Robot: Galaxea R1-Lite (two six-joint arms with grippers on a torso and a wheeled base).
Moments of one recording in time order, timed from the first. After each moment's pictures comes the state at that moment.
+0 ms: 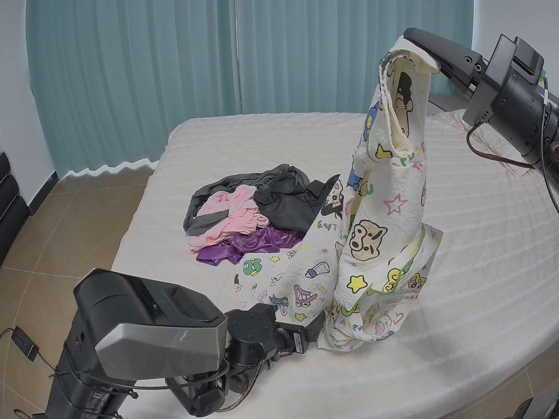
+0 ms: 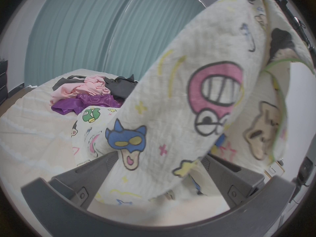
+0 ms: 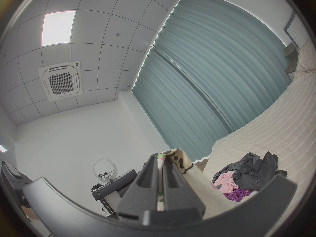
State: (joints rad) left arm -0.80 2.46 -0.62 -1.55 0.24 -0.41; right arm 0.61 1.45 -1.00 -0.83 0.21 0.63
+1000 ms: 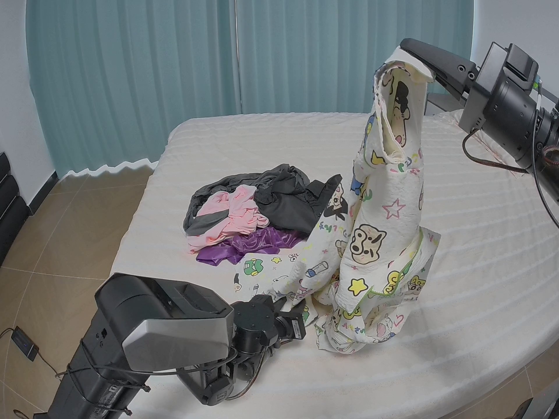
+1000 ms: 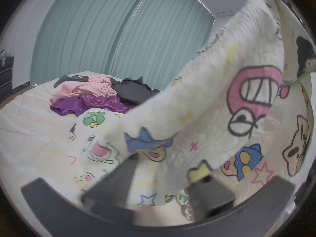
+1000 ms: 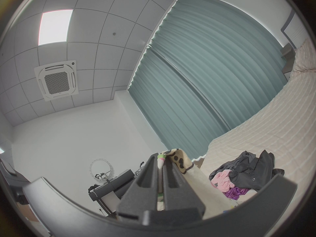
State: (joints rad) left arm -0.74 2.57 -0.78 -1.55 0.26 -0.41; right arm 0.60 1.46 -0.98 -0.83 0.19 0.63
